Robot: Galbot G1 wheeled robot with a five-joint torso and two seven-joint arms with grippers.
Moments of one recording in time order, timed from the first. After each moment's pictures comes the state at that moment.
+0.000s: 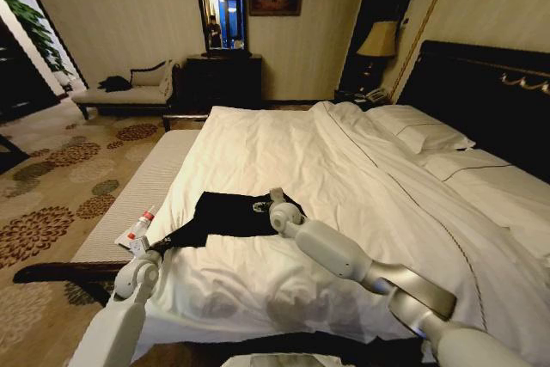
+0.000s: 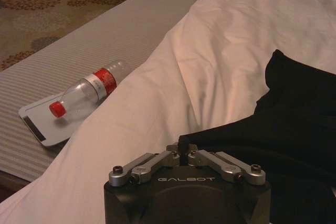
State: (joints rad) left arm 1.26 -1.15 -0.64 -1.74 -0.74 0.55 -0.34; right arm -0.34 1.26 -0.53 1.39 1.11 -0.61 0.80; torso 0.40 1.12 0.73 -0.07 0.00
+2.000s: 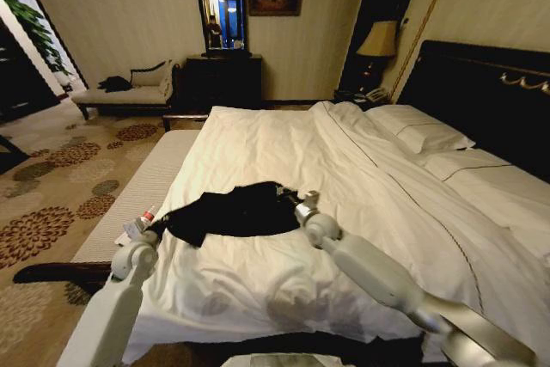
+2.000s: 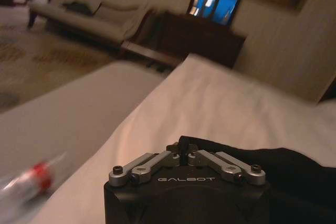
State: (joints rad) left arm 1.09 -1.08 -0.62 -1.85 -0.93 0.45 -0.36; right arm -0.72 0.94 -0.08 1.78 0.91 0.06 0.14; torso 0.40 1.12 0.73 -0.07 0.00
